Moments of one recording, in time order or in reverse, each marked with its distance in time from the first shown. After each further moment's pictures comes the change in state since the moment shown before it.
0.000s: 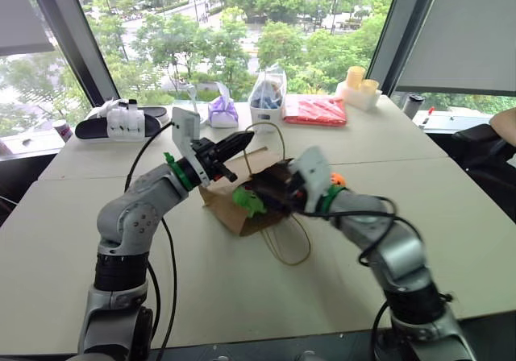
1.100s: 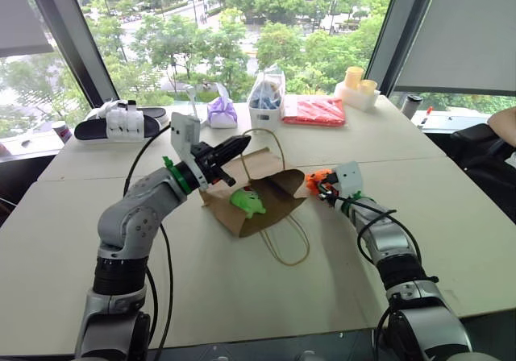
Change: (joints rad) left arm 0.027 -0.005 -0.021 0.001 0.057 -0.053 -0.018; right arm -0.073 0.044 -0.076 0.989 -0.194 -0.571 -0.182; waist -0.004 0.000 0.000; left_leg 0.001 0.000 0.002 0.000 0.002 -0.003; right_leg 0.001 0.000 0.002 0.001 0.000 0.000
